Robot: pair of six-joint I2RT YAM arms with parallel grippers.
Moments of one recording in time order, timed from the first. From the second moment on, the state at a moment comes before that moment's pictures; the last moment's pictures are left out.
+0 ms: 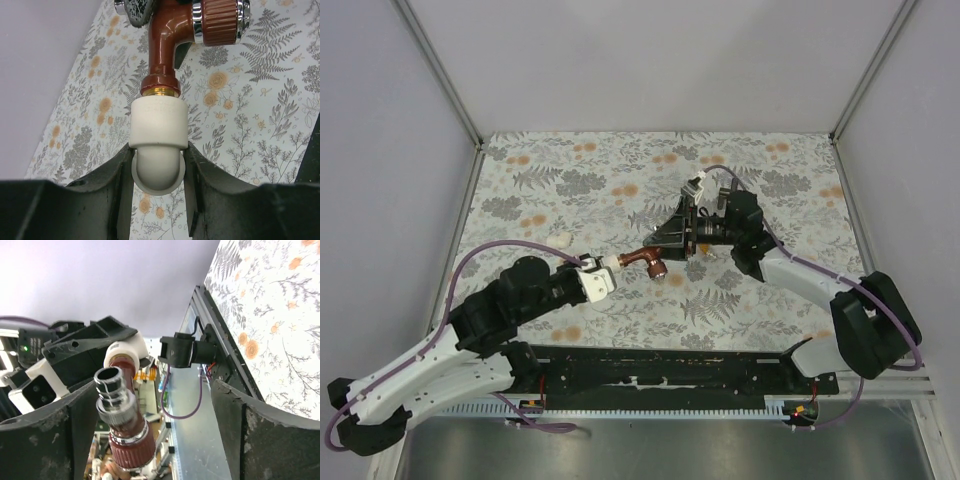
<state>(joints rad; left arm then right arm) -0.97 0.62 0.78 -0.50 -0.03 0.56 0.56 1.42 0.76 0.56 -0.95 1.24</state>
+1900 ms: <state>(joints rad) -0.51 0.92 0.92 -0.41 0.89 -0.07 0.56 0.93 0.73 0.16 -0.79 0.21</state>
